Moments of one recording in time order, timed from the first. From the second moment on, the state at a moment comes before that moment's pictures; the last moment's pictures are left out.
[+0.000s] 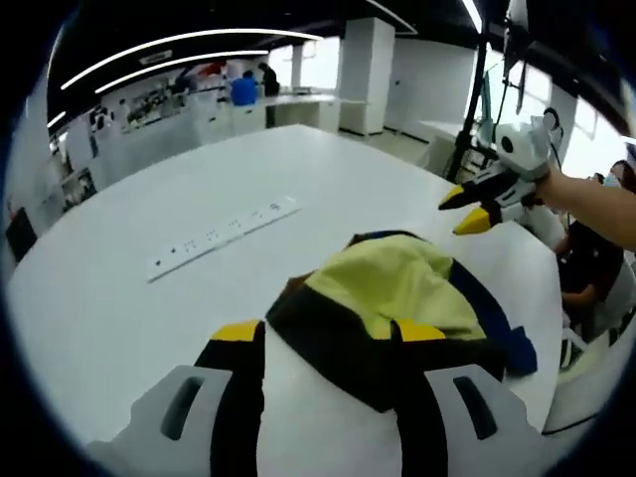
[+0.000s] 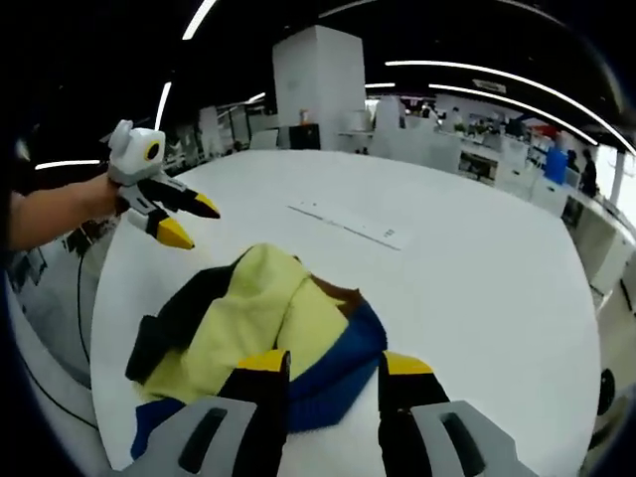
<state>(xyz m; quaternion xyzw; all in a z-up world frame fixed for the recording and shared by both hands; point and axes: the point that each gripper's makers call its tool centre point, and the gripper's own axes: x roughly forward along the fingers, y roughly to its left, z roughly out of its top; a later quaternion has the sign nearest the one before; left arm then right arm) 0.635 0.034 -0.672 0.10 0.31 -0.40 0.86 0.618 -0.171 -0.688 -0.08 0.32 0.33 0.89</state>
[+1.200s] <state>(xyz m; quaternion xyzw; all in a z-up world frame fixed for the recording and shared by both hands) 0.569 0.041 -0.666 0.08 0.31 -0.43 0.84 0.551 -0.147 -0.678 -0.02 0.32 0.36 0.88</state>
